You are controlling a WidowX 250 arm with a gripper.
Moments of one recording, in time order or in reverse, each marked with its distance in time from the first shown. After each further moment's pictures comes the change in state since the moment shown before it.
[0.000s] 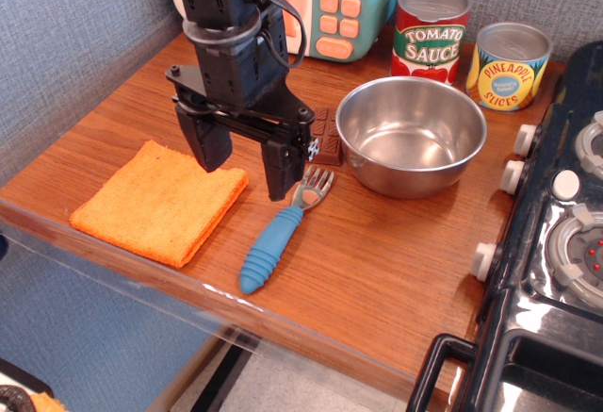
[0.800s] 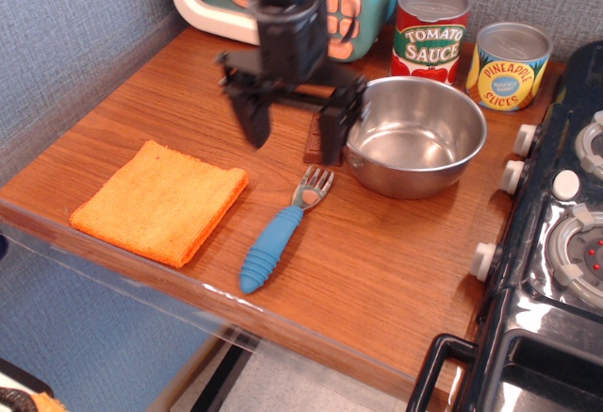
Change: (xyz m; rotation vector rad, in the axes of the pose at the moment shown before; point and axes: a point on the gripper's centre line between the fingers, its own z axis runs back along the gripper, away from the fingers) arm 0.054 -0.003 -0.014 0.004 0.026 0.203
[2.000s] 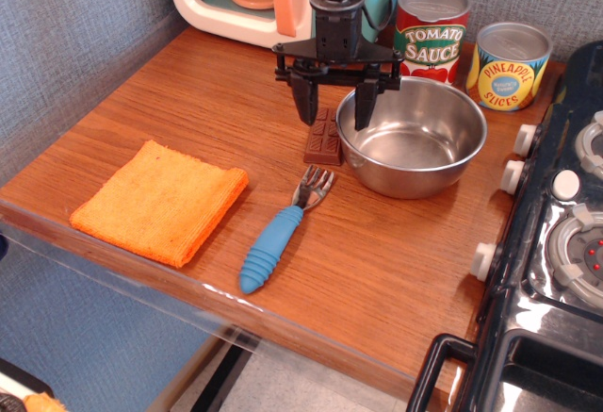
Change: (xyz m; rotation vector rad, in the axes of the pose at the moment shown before) arm 0.076 0.002 -0.052 0.028 0.011 0.161
